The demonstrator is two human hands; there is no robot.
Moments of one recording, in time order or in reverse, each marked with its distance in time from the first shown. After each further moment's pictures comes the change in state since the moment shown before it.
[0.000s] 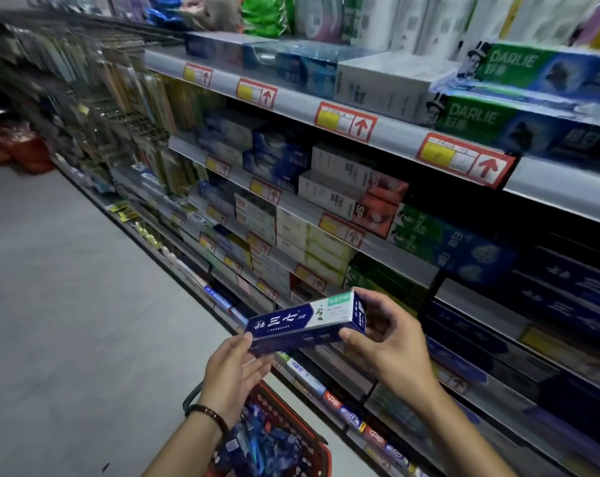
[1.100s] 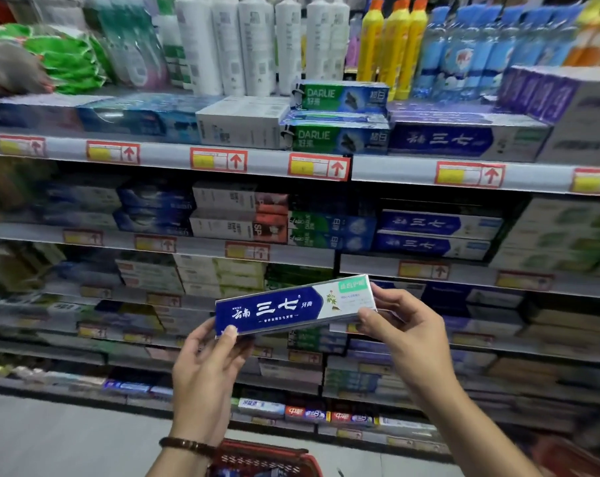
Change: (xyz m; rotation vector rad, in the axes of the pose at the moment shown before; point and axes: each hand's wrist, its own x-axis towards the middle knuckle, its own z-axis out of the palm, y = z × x) left_hand -0.034 0.082 0.042 0.032 -0.402 0.196; right_hand -0.102 -0.069 -0.007 0.165 0.673 0.021
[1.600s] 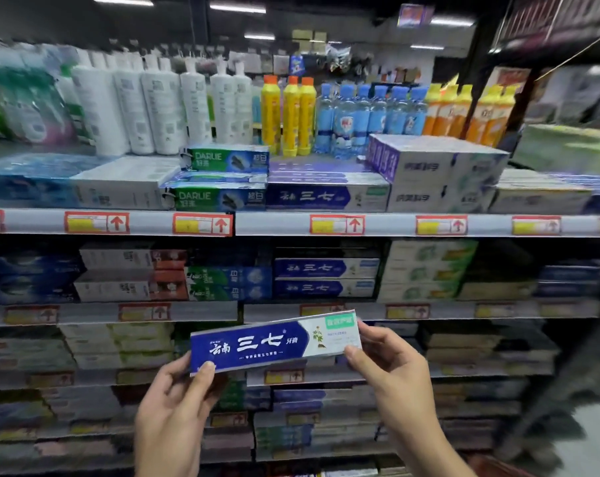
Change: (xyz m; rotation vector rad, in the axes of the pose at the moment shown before) left_hand -0.048 -0.023 0.139 -0.062 -0.084 0.013; right_hand -0.010 -0.045 -0.128 0.026 0.238 -0.006
